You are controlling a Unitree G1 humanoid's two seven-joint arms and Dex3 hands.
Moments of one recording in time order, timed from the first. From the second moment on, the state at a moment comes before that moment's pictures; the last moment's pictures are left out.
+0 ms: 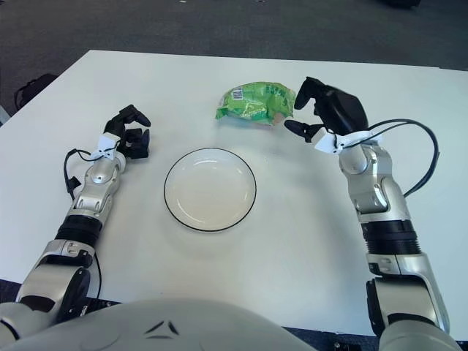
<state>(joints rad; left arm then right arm) -0.37 0.16 0.00 0.49 0.09 -0.03 0.10 -0.36 -0.66 0.01 0.05 -0.57 -0.14 0.04</state>
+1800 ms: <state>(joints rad) -0.38 0.16 -0.03 0.49 0.13 -0.03 0.14 -1.01 -0.59 0.37 0.90 -0.71 -0.46 -0.01</state>
